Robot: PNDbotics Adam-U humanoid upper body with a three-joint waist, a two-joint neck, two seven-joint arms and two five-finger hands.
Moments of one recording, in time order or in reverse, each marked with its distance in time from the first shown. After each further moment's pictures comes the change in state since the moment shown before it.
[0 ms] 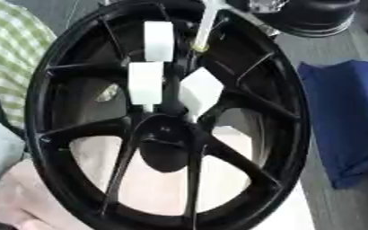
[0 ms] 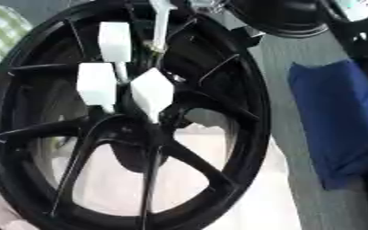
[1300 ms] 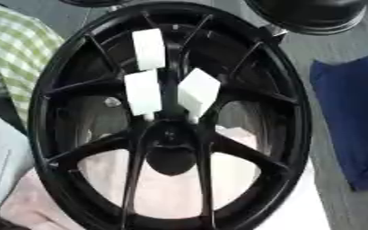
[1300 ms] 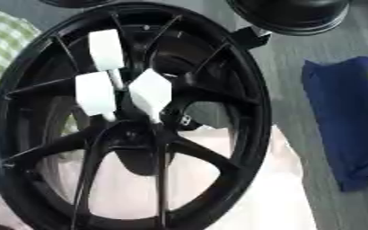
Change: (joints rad) left arm 0.039 0.002 0.034 0.000 -0.026 -0.012 0.037; right arm 0.632 -0.038 -0.626 0.272 0.263 0.119 -0.396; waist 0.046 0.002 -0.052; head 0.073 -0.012
